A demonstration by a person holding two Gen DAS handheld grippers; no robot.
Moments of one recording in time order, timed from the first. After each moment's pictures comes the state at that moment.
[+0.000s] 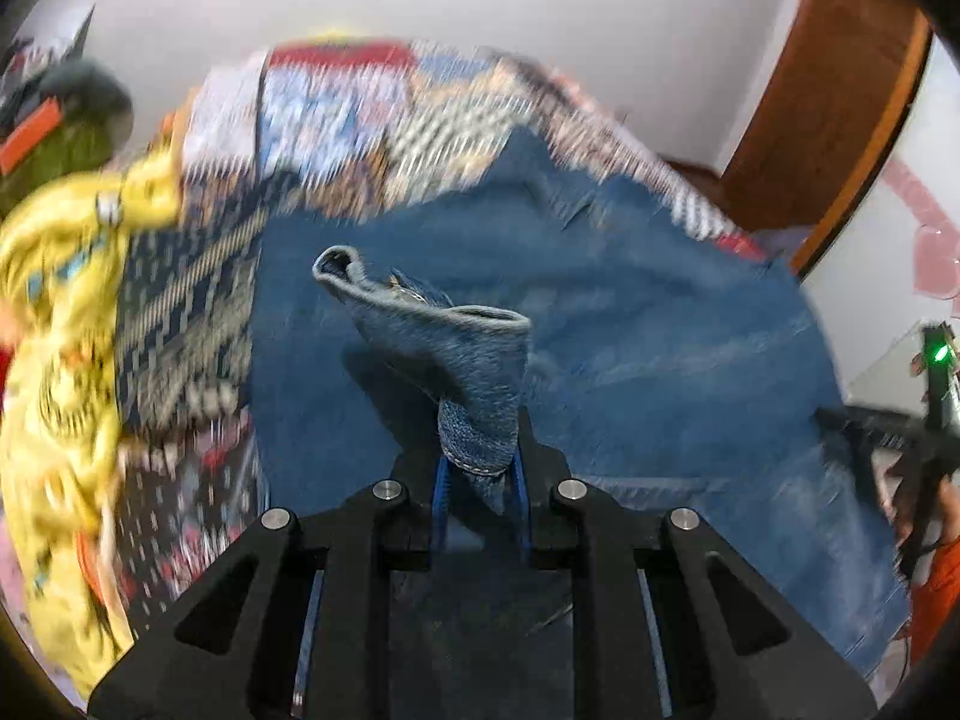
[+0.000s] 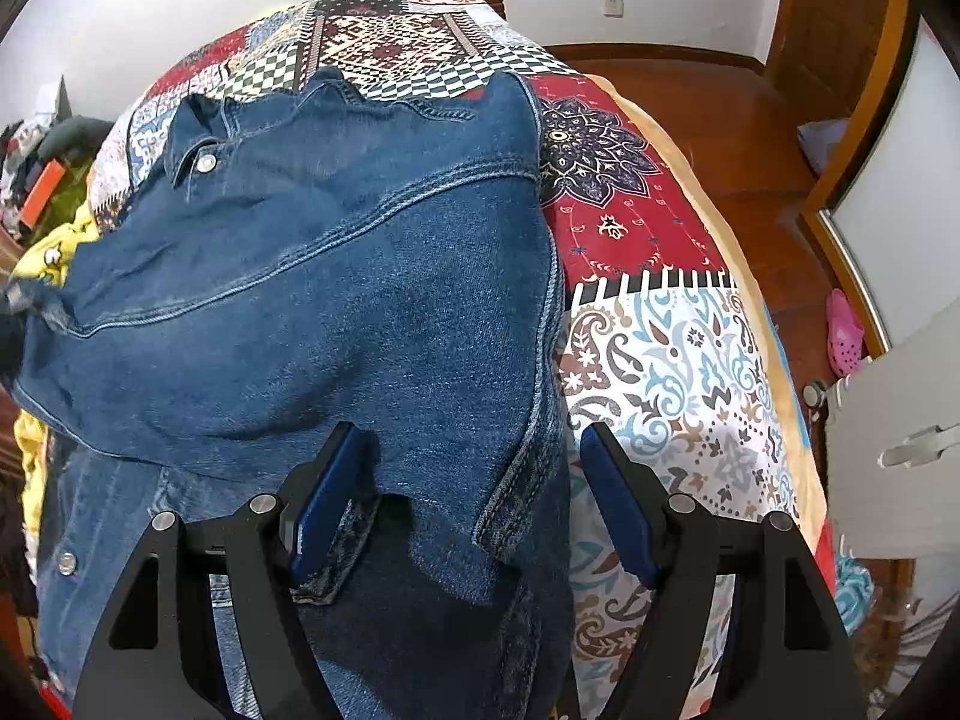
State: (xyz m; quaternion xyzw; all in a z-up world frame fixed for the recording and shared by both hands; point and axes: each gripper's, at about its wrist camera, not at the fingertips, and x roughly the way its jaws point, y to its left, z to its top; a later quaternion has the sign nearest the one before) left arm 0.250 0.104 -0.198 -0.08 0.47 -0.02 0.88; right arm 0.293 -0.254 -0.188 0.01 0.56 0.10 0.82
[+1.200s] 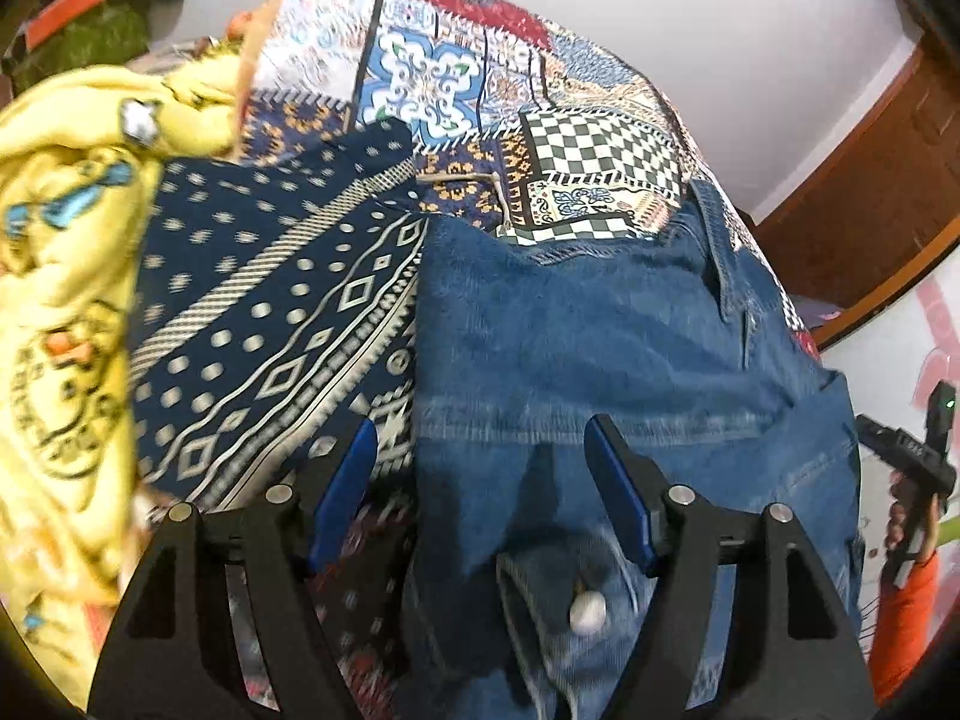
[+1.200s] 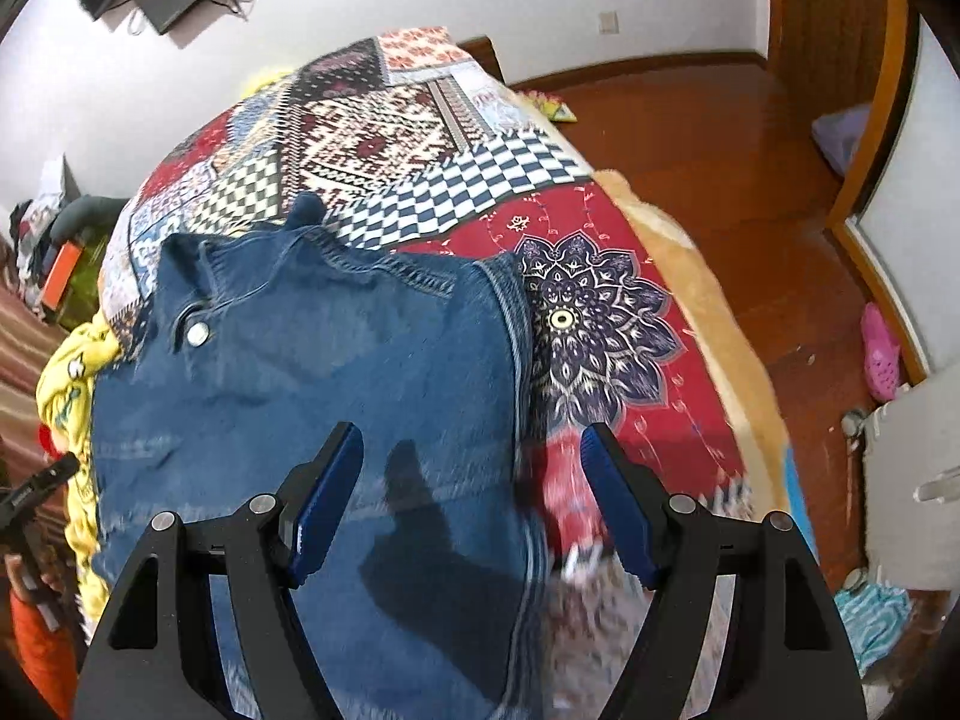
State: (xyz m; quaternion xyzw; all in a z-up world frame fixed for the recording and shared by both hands) left arm 0.331 0.237 -0.223 -0.20 0.49 0.01 0.85; right arm 0.393 -0.266 -0.175 0.10 0.55 0.11 0.82
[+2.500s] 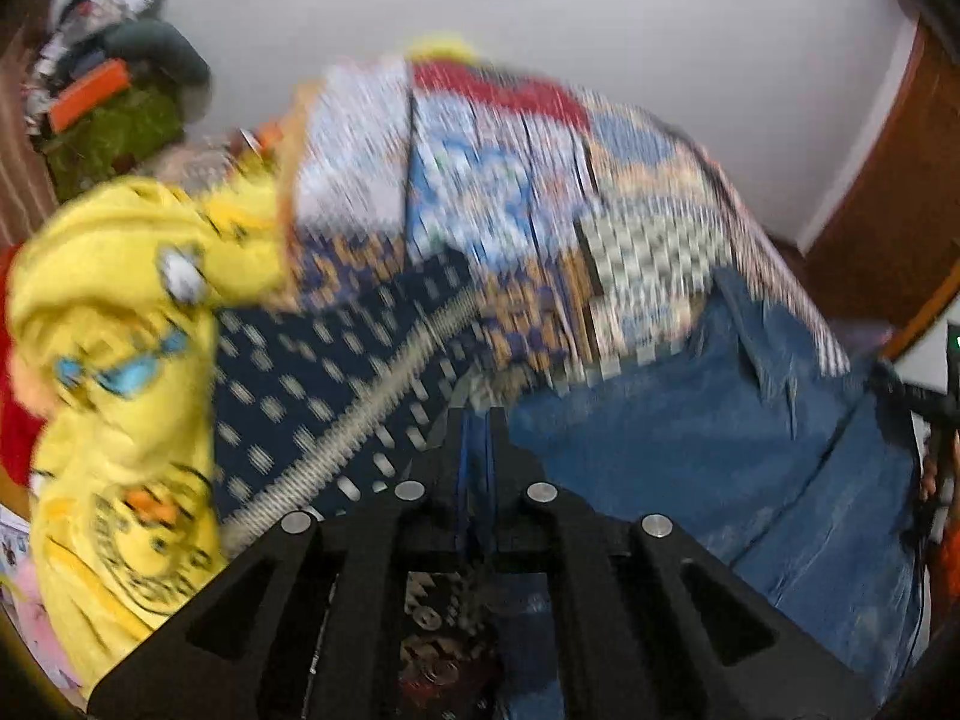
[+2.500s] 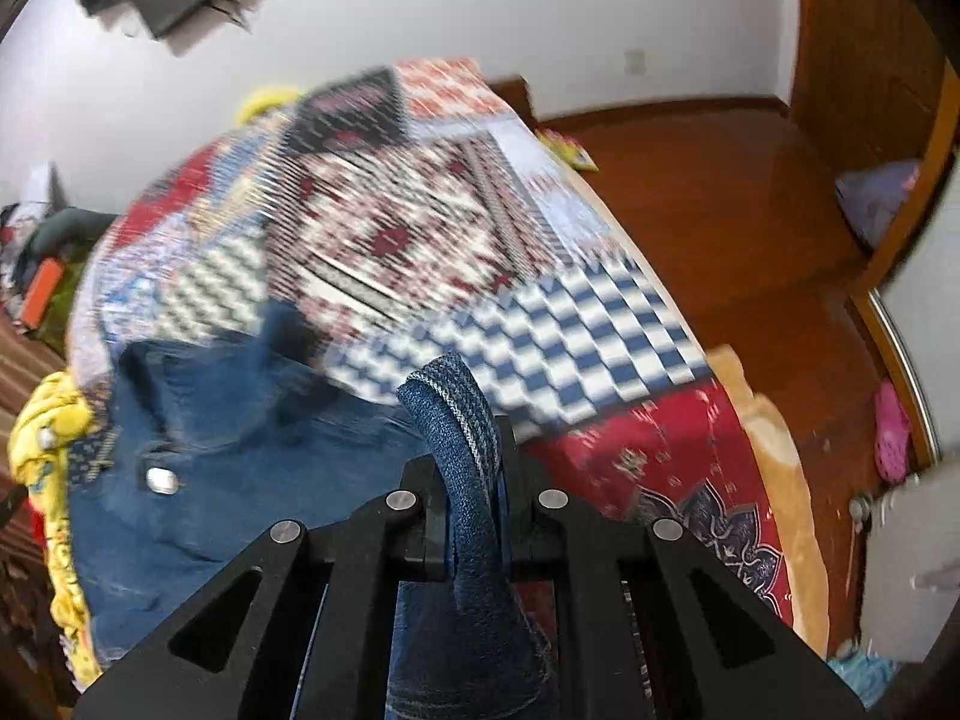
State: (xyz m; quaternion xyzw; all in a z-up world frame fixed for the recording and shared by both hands) left arm 0.371 0.268 -0.193 -0.13 0.45 0.06 0.88; right arm 0.499 -0.210 -0.175 0.06 0.52 0.10 0.84
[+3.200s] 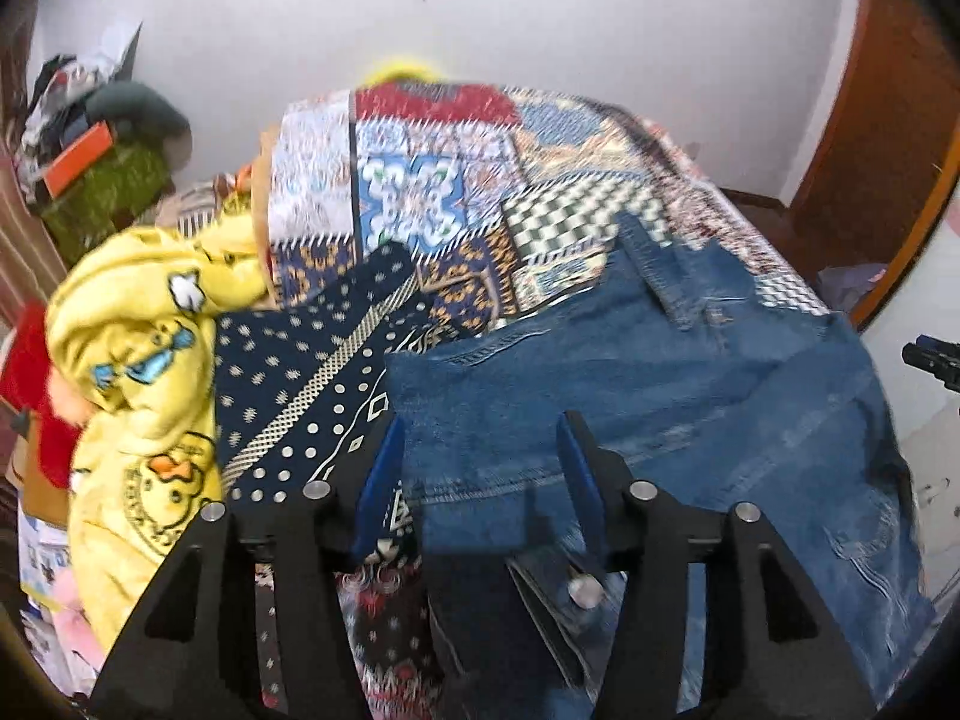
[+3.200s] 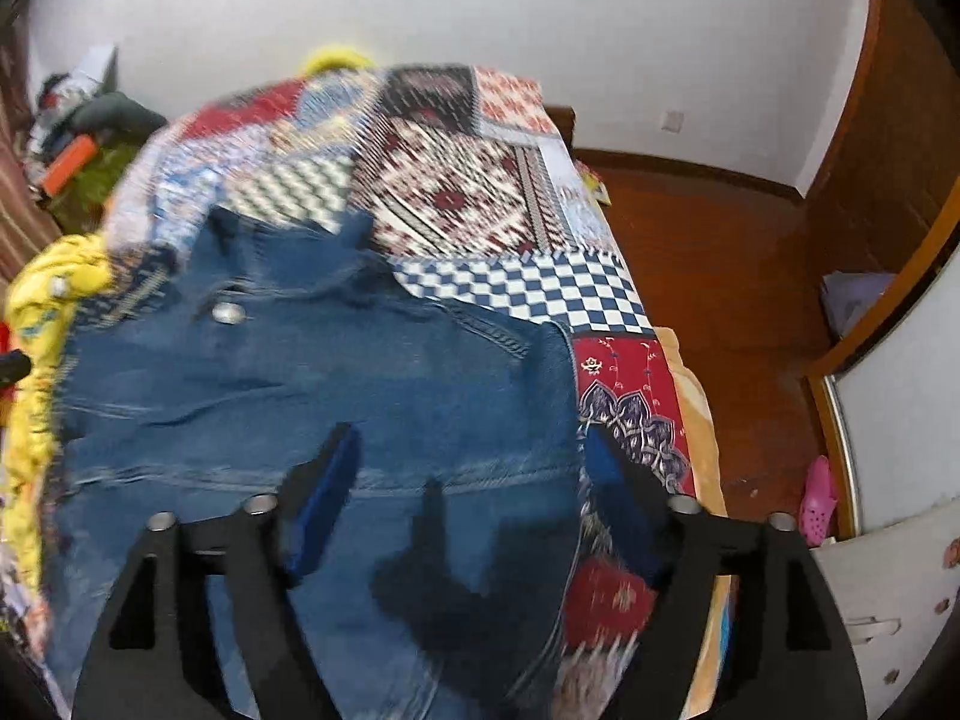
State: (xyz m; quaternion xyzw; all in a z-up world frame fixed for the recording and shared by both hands) left arm 0.310 0.186 -0.138 -0.05 0.43 0.05 0.90; right arm 0.383 -0.206 -0.094 -0.06 0.48 0.15 0.86
